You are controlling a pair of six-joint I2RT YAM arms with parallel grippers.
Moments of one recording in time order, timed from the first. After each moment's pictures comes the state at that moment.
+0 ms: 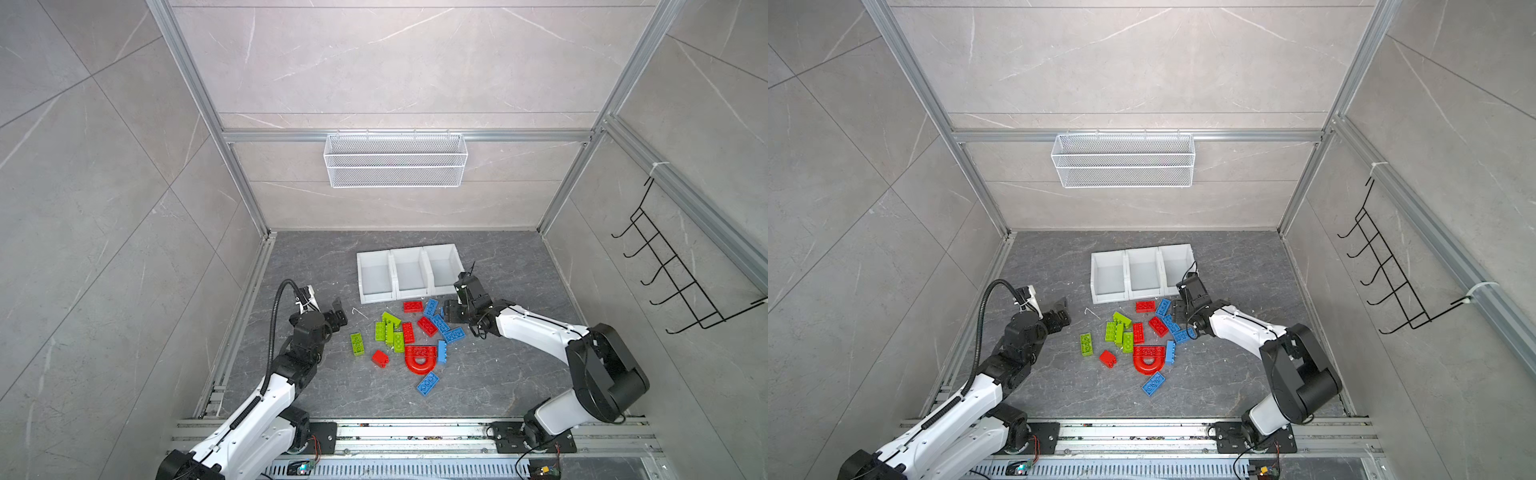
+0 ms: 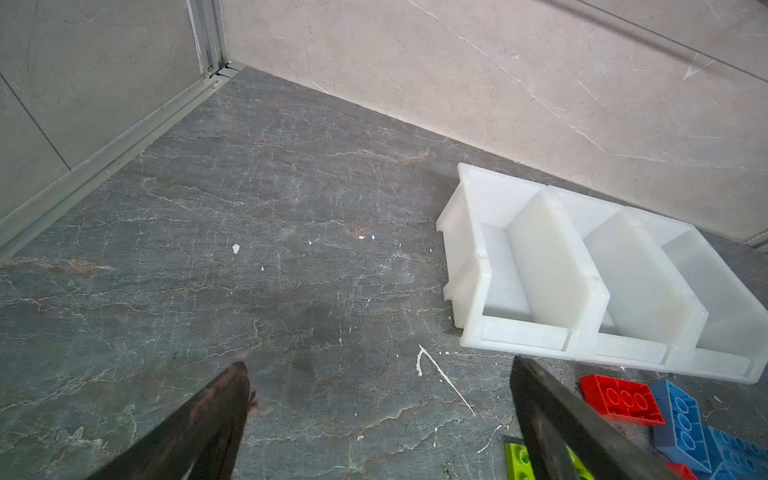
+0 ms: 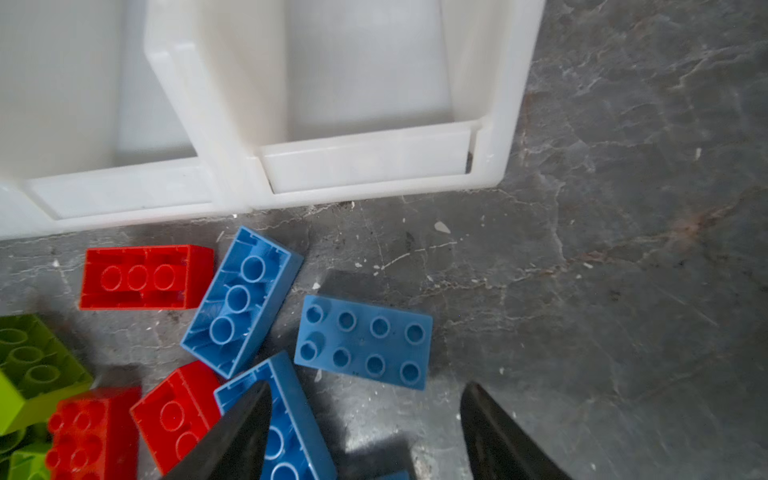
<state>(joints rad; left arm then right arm) -0.40 0.84 0.37 0.08 -0.38 -0.44 0.50 1.58 0.86 -0.25 0.15 0.42</state>
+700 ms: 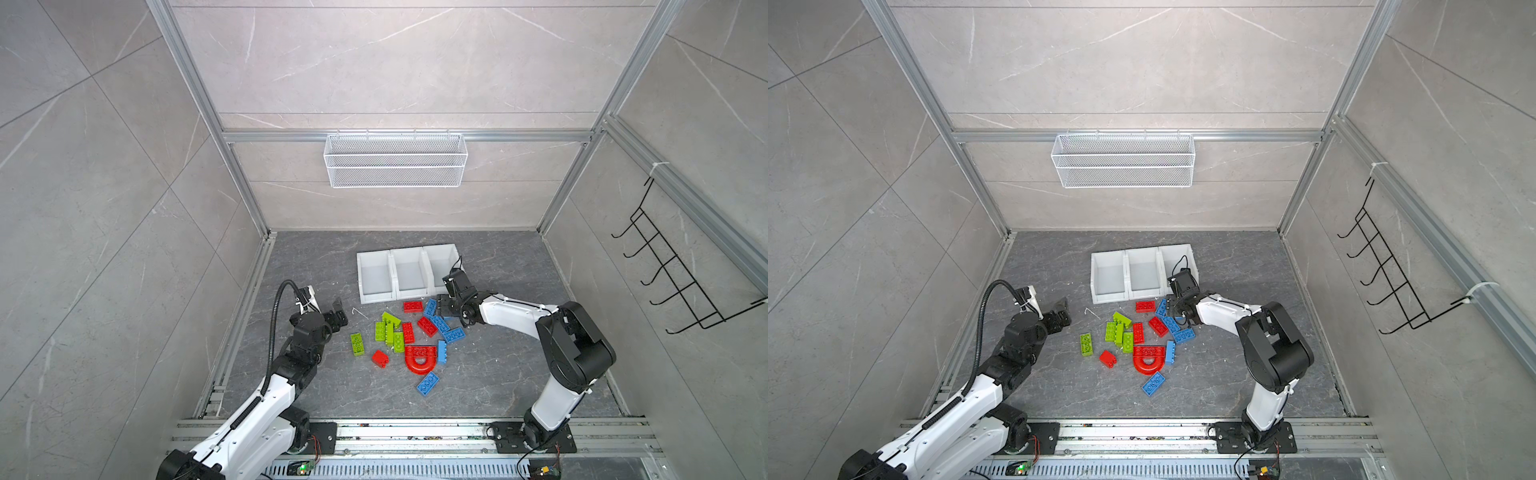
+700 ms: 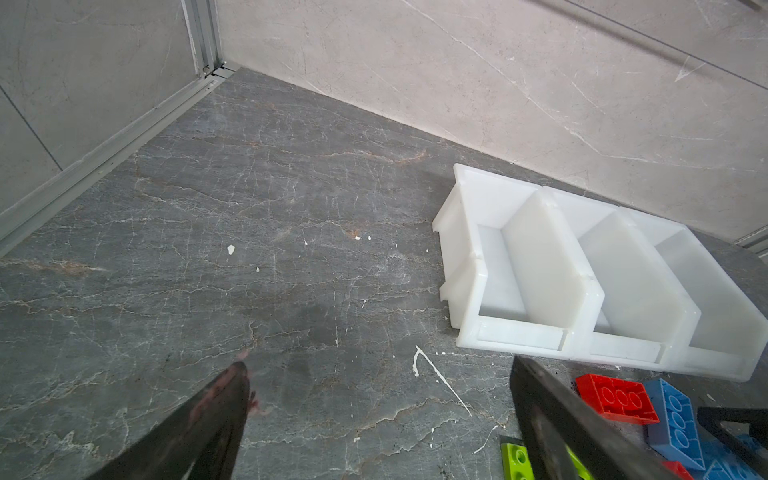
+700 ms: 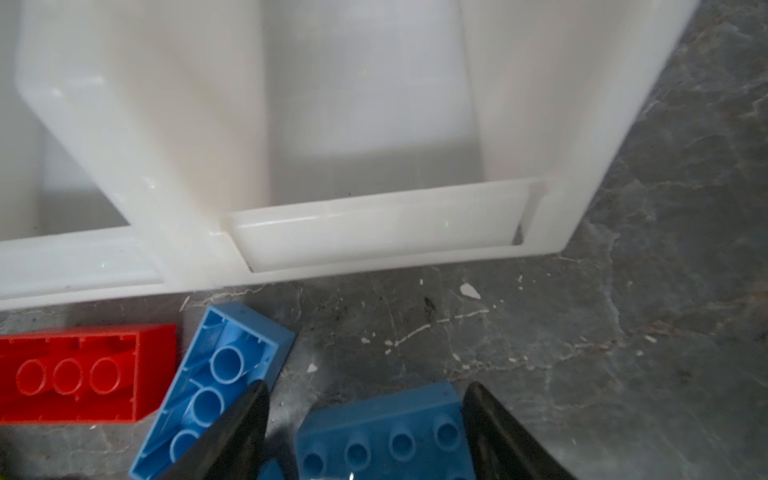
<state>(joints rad) -0.40 0.84 0.36 0.09 -0.37 -0.43 0.50 1.77 1.00 -0.24 0.20 0.43</state>
